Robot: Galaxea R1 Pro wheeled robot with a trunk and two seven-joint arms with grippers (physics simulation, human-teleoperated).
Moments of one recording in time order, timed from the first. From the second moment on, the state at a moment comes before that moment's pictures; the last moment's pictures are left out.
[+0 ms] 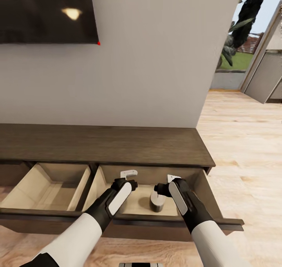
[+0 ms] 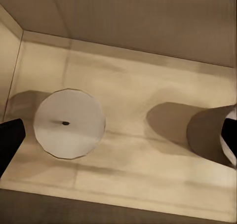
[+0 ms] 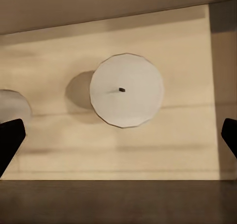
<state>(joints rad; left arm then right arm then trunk) -0.75 -0.17 -0.49 -0.81 0.73 0.56 0.69 -0.67 0.14 0.13 -0.90 -0.45 0.81 -0.37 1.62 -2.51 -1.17</state>
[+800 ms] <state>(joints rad) -0.75 -0.17 -0.48 -0.81 0.73 0.57 0.69 -0.66 0.14 0.13 -0.90 -0.45 0.77 -0.36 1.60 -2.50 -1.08</state>
